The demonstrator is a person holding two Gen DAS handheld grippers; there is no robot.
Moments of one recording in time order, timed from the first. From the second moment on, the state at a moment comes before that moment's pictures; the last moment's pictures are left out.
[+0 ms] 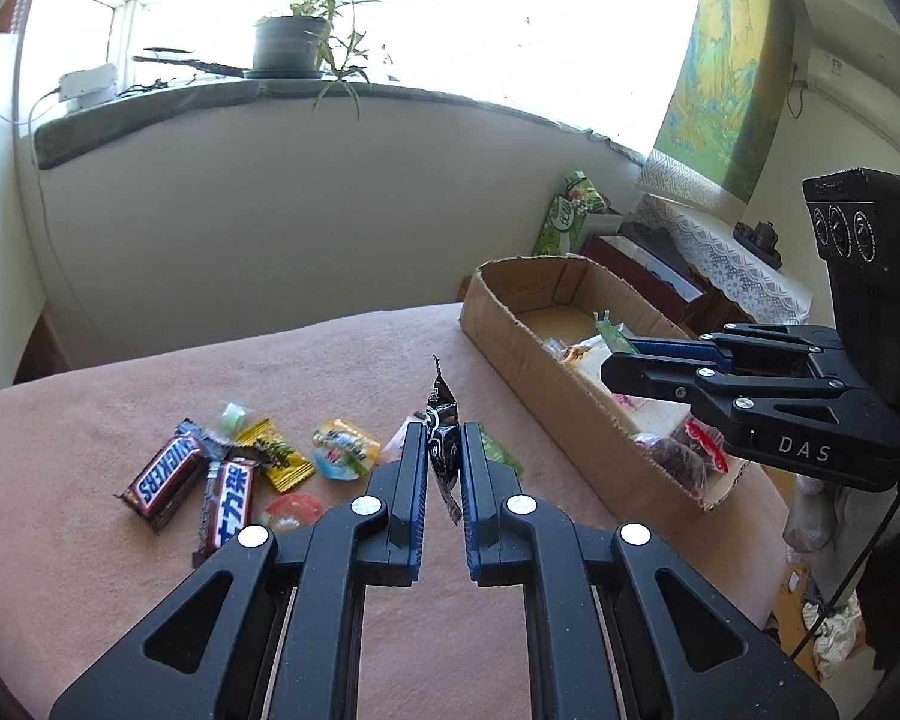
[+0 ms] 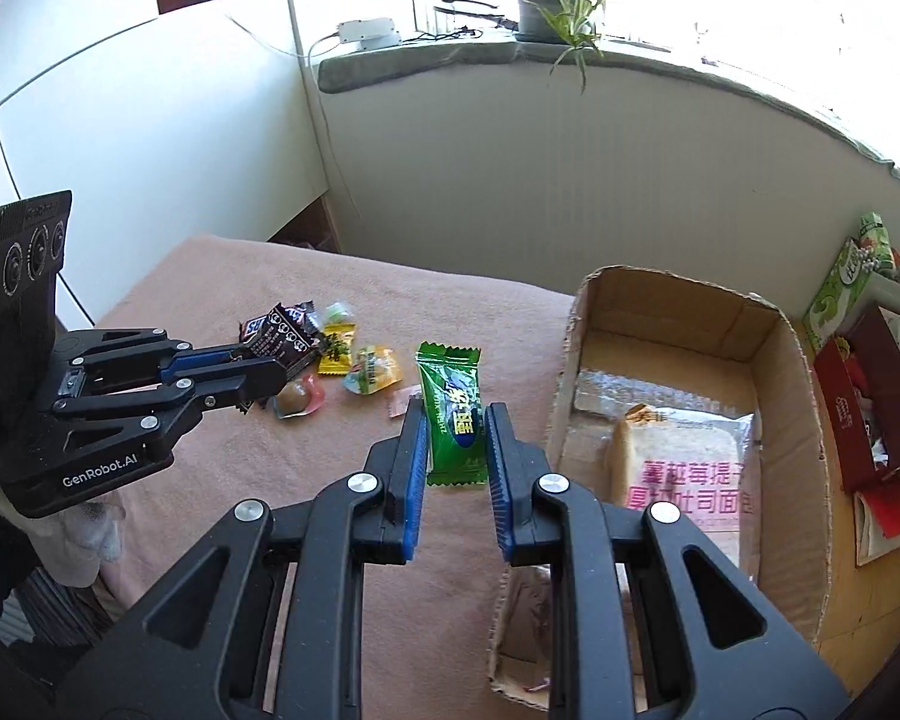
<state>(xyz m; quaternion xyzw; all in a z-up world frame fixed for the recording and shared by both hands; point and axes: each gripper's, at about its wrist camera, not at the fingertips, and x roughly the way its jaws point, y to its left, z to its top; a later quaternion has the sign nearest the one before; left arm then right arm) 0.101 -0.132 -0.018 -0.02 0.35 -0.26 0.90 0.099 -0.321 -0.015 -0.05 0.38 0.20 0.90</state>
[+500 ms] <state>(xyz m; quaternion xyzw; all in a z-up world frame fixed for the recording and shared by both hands) 0.150 -0.218 -0.016 -0.02 0.36 -0.29 0.89 0.154 -0.419 -0.017 0.00 0.39 0.12 0.91</state>
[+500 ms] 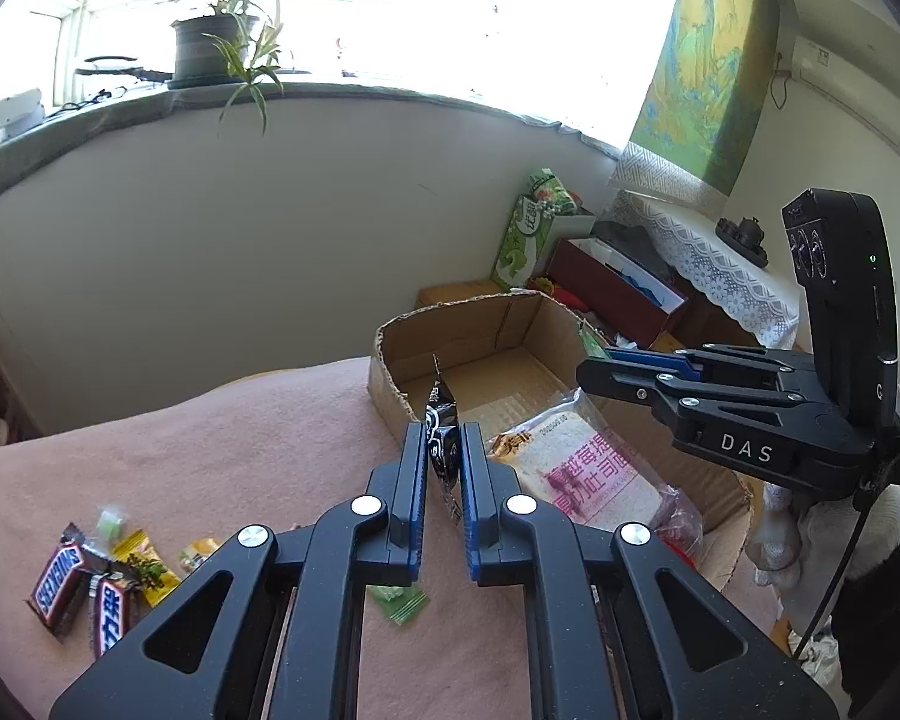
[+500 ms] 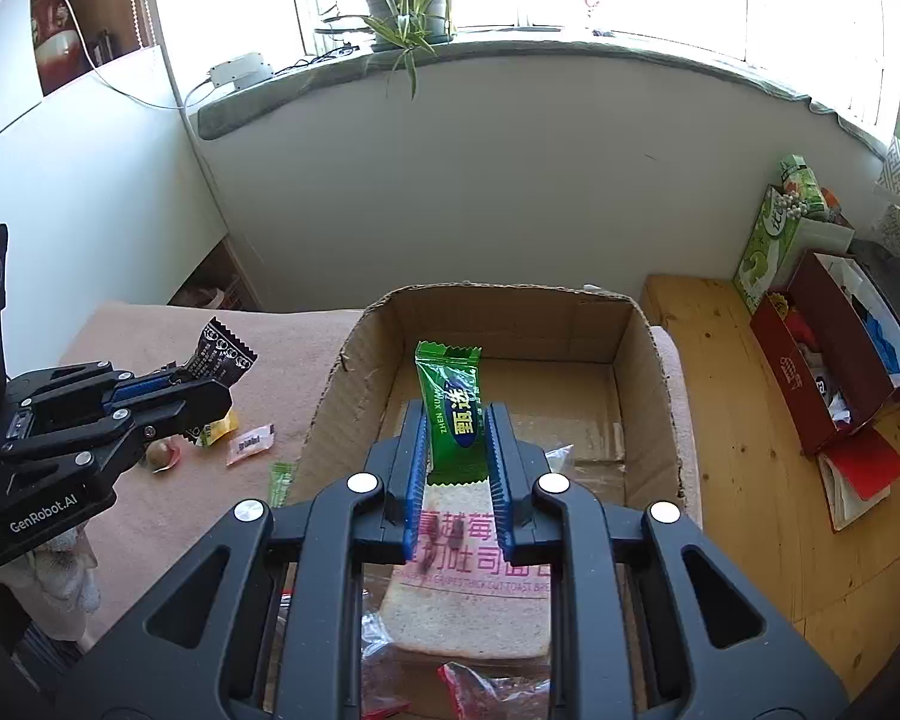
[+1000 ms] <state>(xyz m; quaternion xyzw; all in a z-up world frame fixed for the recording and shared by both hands) 0.166 -0.245 -0.026 -0.01 0.37 -0.30 0.88 0.176 -0.453 -0.029 0.02 0.40 0.09 0.91</state>
